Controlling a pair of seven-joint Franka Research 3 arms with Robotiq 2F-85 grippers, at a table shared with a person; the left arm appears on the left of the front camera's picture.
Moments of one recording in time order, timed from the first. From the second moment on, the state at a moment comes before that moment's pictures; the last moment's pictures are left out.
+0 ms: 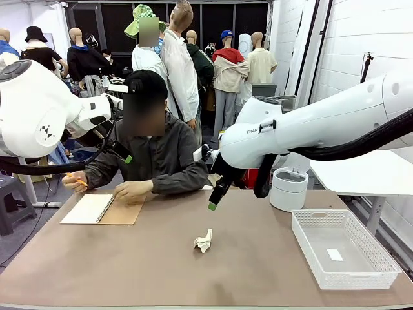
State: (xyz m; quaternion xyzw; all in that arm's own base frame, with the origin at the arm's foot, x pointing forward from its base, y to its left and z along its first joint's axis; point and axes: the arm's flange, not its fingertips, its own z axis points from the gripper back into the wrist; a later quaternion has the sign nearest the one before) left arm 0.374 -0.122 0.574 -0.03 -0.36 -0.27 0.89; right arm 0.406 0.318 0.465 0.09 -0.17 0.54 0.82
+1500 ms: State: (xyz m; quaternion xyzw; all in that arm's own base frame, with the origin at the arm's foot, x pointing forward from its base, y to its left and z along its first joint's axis) left arm 0.374 -0.122 0.574 -0.03 -0.36 -0.27 0.89; right arm 0.418 0.381 0.356 0.01 -0.10 0.52 0.85
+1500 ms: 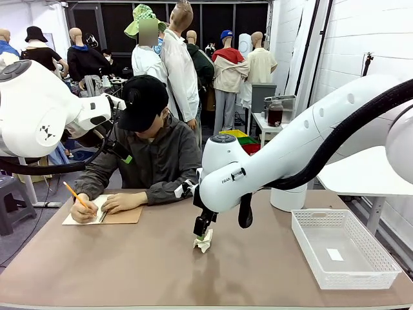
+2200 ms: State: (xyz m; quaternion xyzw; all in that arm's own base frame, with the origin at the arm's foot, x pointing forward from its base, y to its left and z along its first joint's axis) left arm 0.374 -0.122 0.574 -0.03 -0.36 -0.27 0.89; right arm 0.418 0.381 0.356 0.01 -0.10 0.52 0.85
